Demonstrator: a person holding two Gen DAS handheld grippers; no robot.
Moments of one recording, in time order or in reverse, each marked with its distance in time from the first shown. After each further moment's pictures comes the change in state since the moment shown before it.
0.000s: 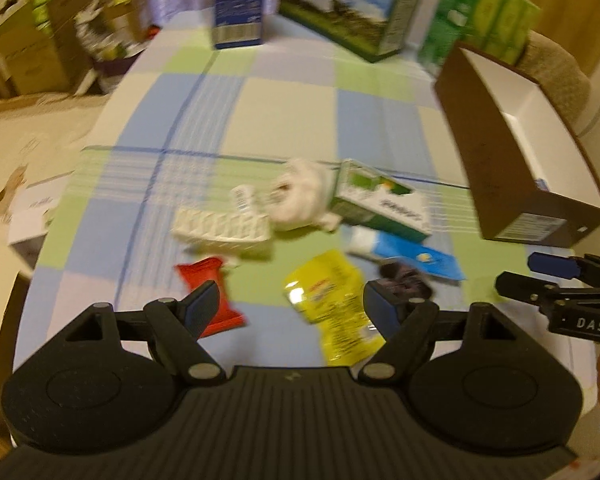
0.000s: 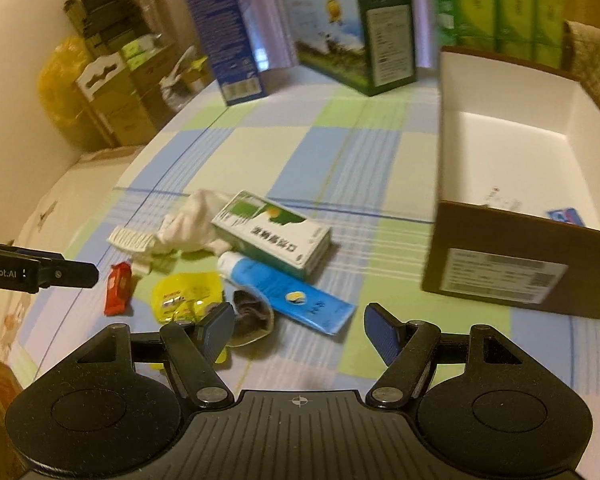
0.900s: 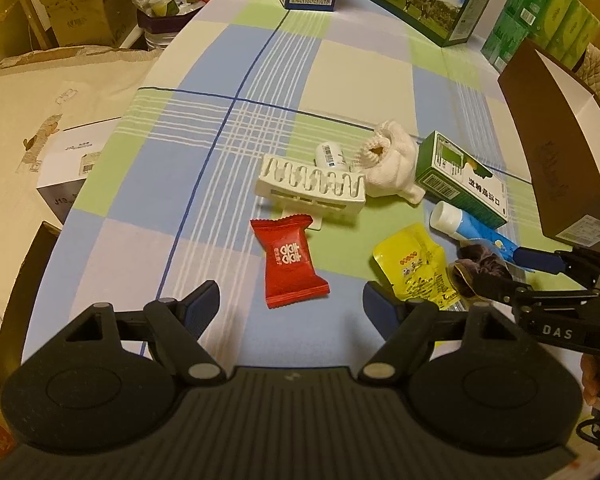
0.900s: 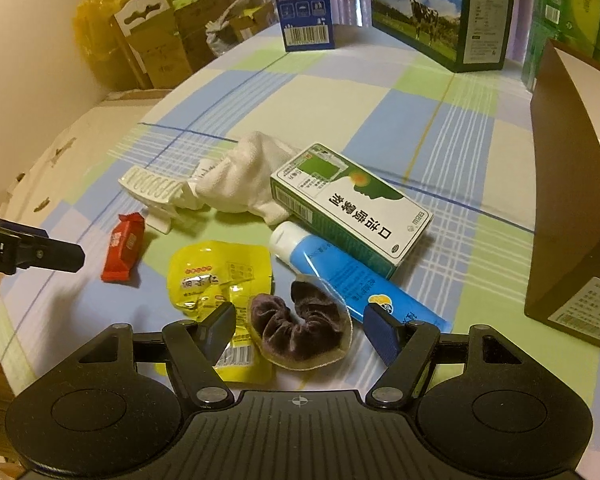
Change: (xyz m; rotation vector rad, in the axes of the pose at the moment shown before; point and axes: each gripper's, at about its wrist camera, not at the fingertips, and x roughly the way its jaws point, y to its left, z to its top) left arm 0.026 0.051 -0.020 -0.099 0.060 0.062; right arm 0.089 0.048 -0.005 -0.158 0.096 0.029
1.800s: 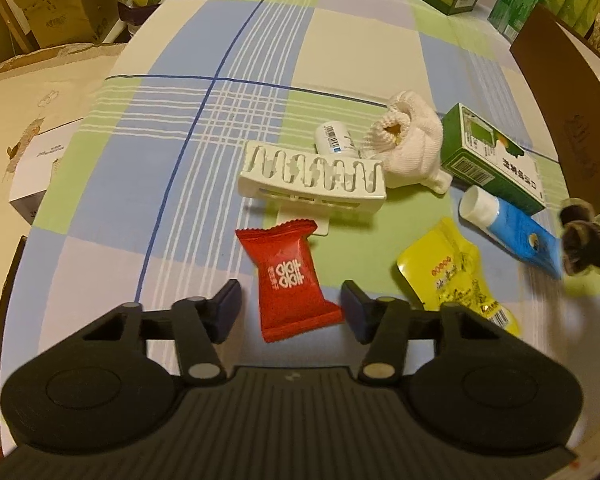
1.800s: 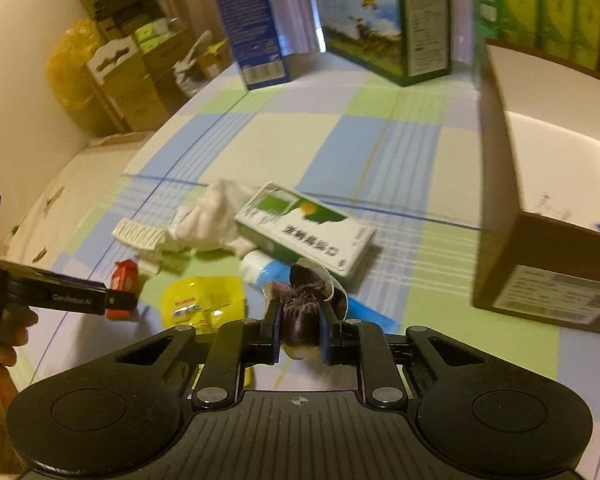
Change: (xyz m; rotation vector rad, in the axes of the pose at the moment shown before) left arm 0.060 -0.003 0.011 0.057 0.046 0.012; right arm -0.053 -0.029 0.003 0.143 -0.077 -0.020
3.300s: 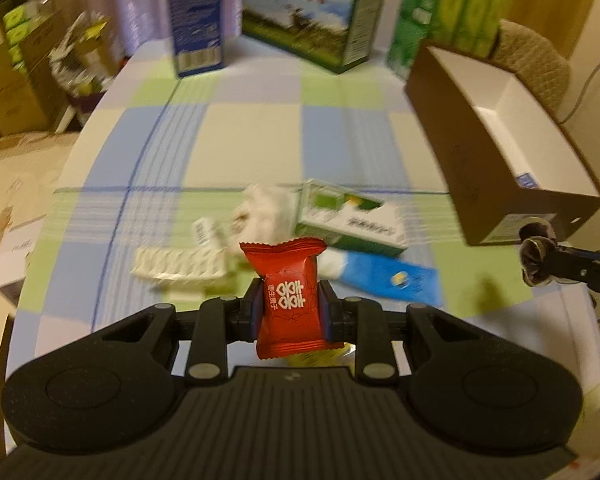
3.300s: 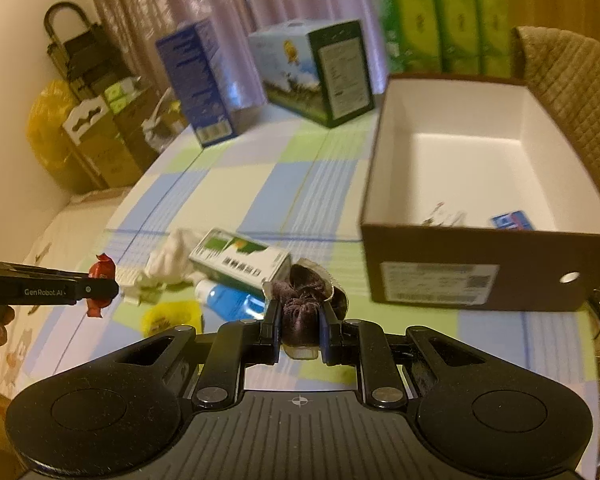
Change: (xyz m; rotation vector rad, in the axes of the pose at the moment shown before) left arm -0.084 -0.099 0.013 0.168 -0.181 -0.100; right arm -0.097 -0.056 -0.014 0.107 -0.130 -0.044
